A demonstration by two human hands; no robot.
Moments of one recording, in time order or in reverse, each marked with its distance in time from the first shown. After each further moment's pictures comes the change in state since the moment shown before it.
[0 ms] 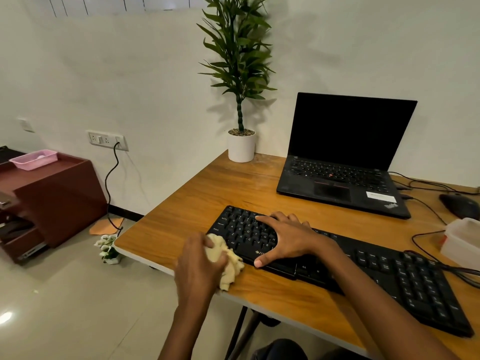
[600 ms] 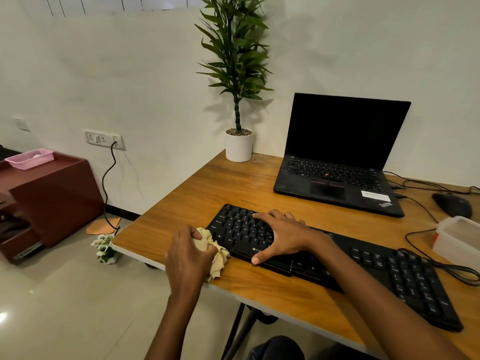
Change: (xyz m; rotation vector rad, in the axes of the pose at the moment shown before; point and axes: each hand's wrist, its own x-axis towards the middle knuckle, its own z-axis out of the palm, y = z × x) left_hand 0.015 -0.007 -0.001 -0.038 0.071 -0.058; right_hand -0.002 -0.003 -0.005 0.037 -0.004 -0.012
